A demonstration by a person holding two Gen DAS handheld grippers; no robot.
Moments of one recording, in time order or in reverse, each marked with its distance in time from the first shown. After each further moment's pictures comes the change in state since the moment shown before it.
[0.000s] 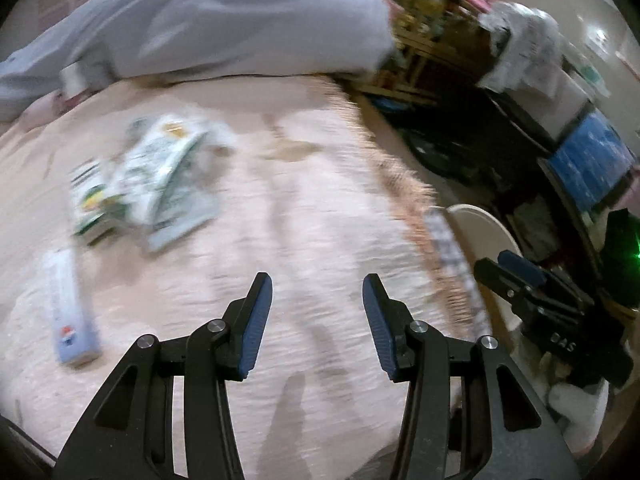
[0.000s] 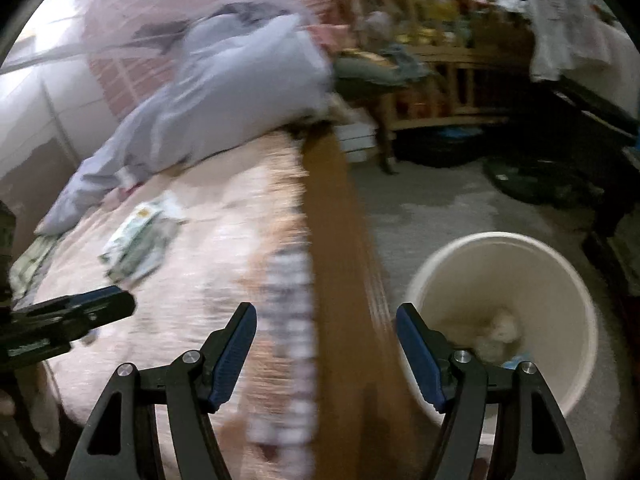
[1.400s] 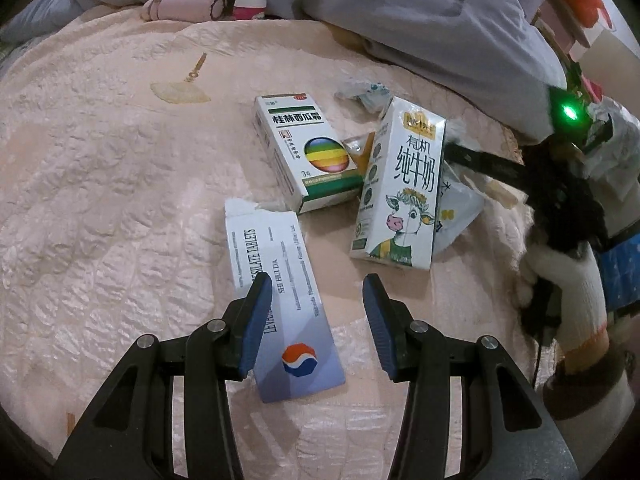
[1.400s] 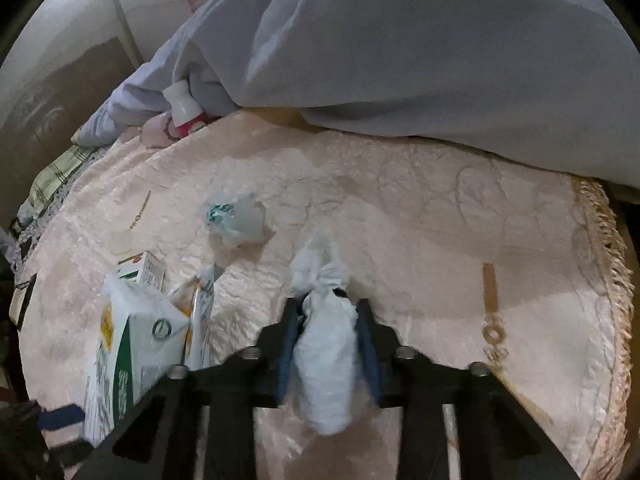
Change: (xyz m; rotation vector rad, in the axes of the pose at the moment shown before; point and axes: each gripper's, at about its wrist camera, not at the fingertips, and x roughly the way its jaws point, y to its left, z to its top) left arm 0.002 0.196 -0.018 -0.342 0.027 0.108; right arm 0.243 0.210 0.112 -0.312 0.192 0.171
